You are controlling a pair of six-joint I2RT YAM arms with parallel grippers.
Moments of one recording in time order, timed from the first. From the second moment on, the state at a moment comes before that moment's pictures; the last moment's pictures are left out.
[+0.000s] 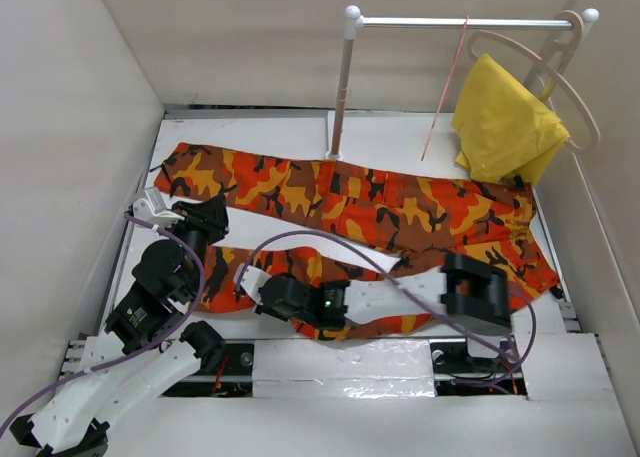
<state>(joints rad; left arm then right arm) -0.72 0.45 0.78 -0.32 -0.72 -0.68 1.41 1.88 1.21 0.02 0.33 -0.02</state>
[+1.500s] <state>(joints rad) -1.22 0.82 0.31 -0.40 -0.66 -1.39 0.67 1.61 1.29 -0.10 -0.27 0.02</state>
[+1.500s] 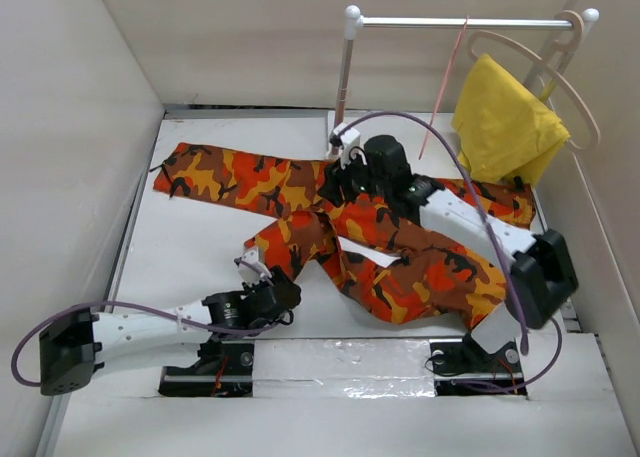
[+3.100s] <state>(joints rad) -1.05 1.22 0.48 -0.59 -0.79 -1.95 0.71 0.92 0.65 0.04 -0.42 0.06</state>
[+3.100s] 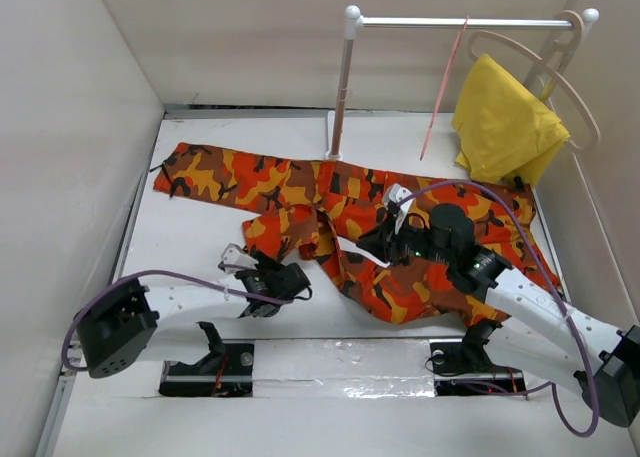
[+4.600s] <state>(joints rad) -0.75 1.02 0.32 -0.36 -0.77 -1.90 0.76 1.01 0.63 0.06 -0.38 0.07</state>
